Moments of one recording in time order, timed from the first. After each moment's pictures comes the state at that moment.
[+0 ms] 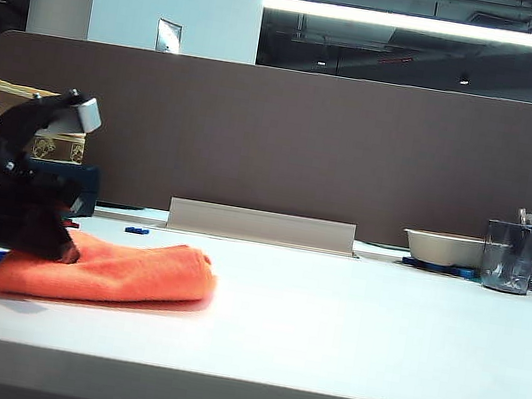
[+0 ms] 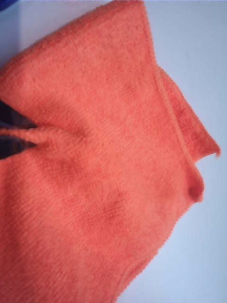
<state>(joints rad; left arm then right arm) -0.29 1.52 0.39 0.57 0.21 0.07 -0.04 0.01 0.01 -0.04 0.11 -0.13</state>
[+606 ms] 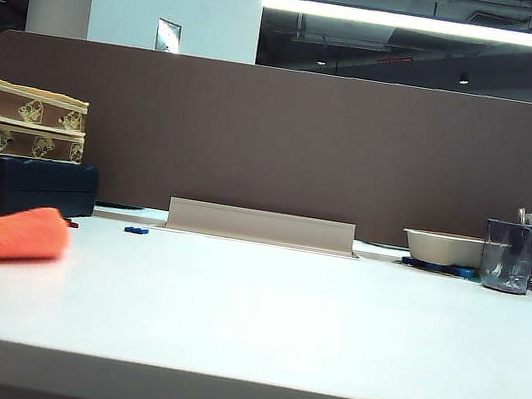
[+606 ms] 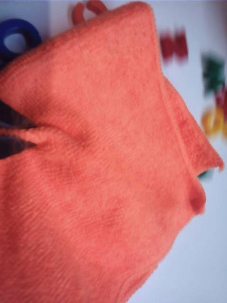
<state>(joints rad) 0.10 1.54 0.39 0.62 0.17 0.07 -0.04 0.01 0.01 -0.04 0.11 -0.12</state>
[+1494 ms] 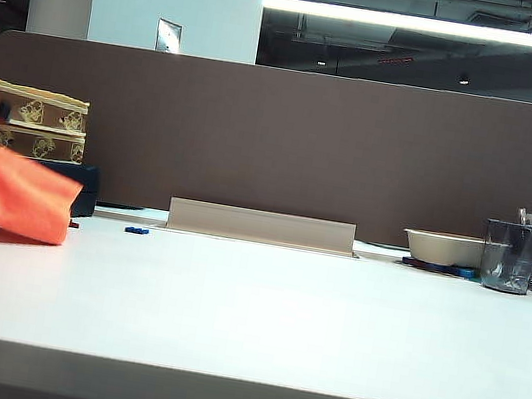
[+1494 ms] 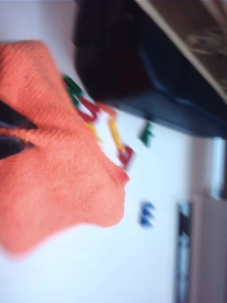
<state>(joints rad) 0.15 1.65 0.70 0.63 0.25 0.05 -0.04 0.01 0.01 -0.04 0.11 -0.13</state>
